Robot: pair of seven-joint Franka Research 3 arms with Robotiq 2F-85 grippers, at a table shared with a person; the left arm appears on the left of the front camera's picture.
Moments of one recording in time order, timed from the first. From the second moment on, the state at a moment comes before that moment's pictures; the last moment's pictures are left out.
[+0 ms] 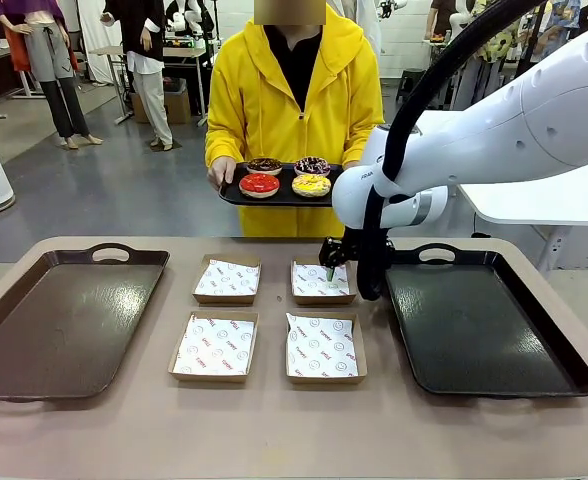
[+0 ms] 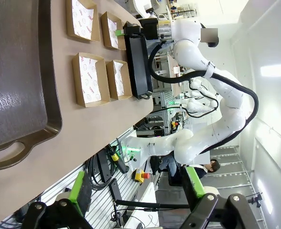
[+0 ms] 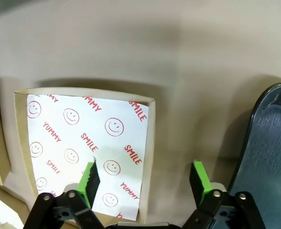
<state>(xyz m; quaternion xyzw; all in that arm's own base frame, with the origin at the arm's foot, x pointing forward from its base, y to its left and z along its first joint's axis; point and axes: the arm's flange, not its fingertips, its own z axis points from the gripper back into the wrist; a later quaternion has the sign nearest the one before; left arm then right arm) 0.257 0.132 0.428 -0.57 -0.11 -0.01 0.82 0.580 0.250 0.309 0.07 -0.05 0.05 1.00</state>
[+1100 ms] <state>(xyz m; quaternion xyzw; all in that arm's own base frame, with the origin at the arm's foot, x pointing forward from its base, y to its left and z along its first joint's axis) 0.257 0.132 0.428 -0.57 -0.11 -0.01 0.82 0.584 0.249 0.314 0.07 -0.06 0.05 0.99</state>
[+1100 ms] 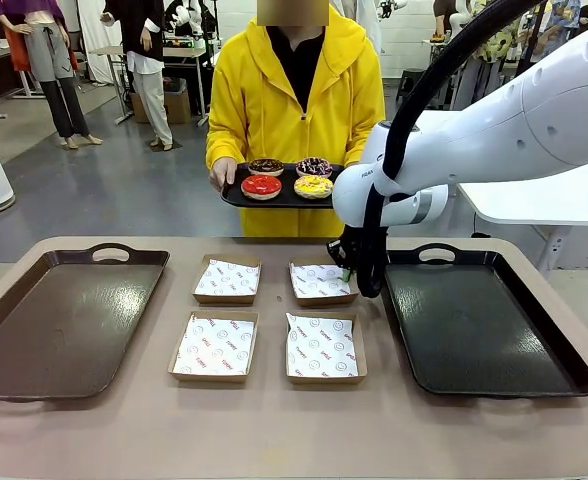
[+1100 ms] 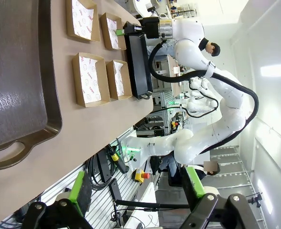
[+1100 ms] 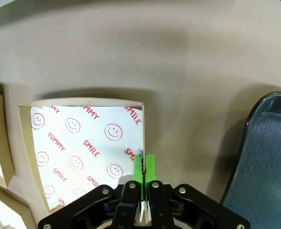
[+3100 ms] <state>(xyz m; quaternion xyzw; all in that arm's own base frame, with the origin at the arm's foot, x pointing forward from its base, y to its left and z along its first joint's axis) 0.257 0.132 0.428 -0.57 -0.10 -0.01 0.82 0.616 0.253 0.492 0.05 -0.04 -0.02 1.00</state>
